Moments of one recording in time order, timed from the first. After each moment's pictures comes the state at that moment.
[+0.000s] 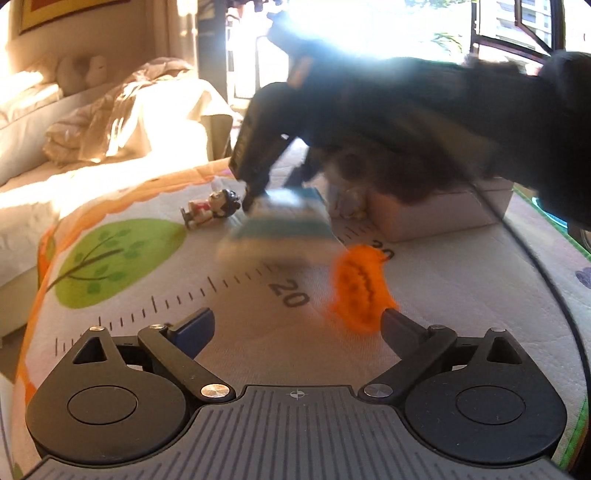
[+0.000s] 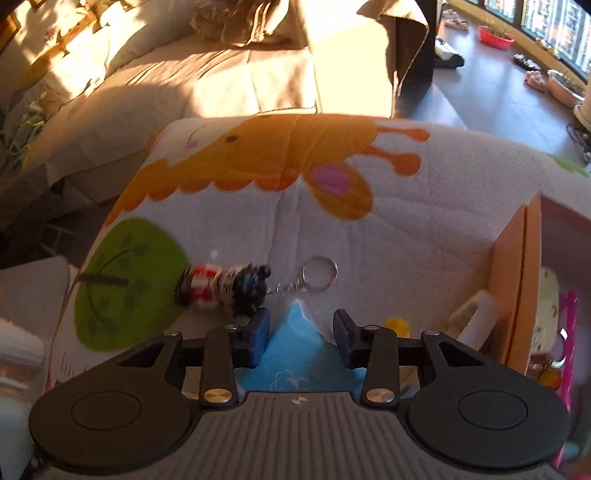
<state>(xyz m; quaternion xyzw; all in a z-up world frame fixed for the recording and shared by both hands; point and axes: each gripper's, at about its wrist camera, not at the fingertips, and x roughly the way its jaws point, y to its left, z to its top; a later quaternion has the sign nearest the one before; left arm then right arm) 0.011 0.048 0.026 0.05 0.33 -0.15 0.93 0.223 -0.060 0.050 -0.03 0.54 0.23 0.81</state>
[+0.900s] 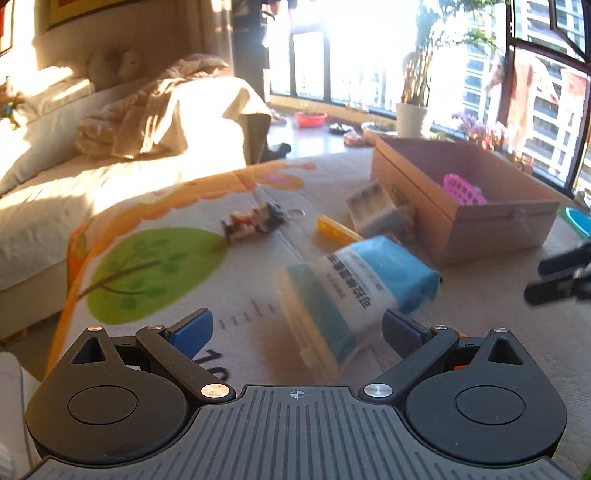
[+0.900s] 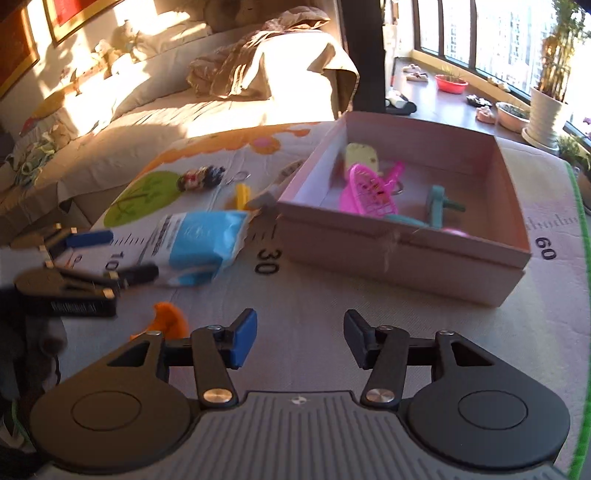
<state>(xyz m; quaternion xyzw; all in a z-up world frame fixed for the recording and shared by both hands) 0.031 0.063 0.039 0.04 0.33 -0.08 0.94 0.027 -0.220 0.074 -0.02 0.42 0.20 0.88</state>
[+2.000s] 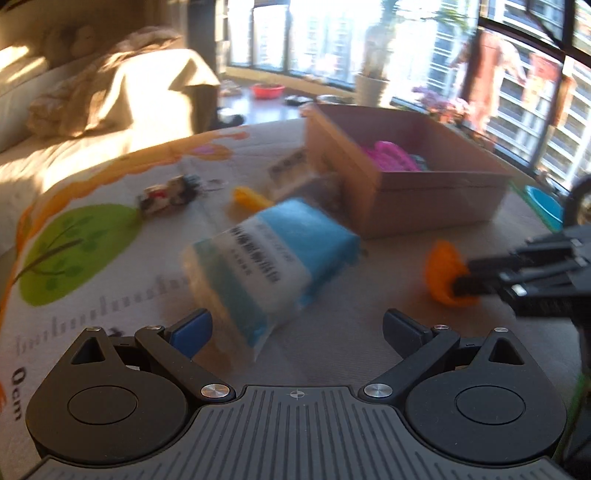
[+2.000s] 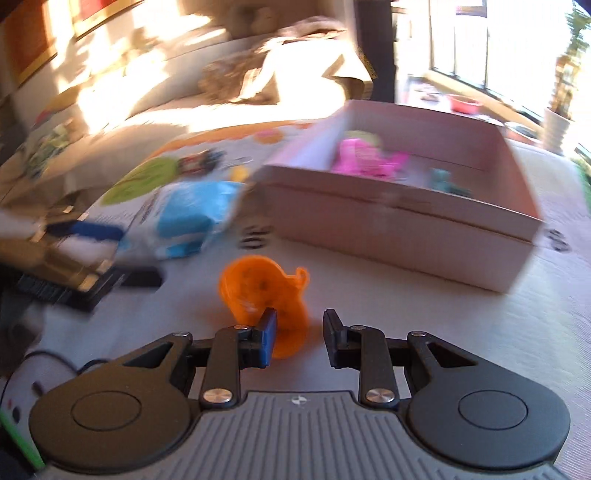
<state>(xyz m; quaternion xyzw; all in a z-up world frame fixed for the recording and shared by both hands) 0.034 0.010 0.027 0.04 0.37 -0.17 0.91 0.016 -0.245 0.038 -0.02 0.39 0.20 0.90</state>
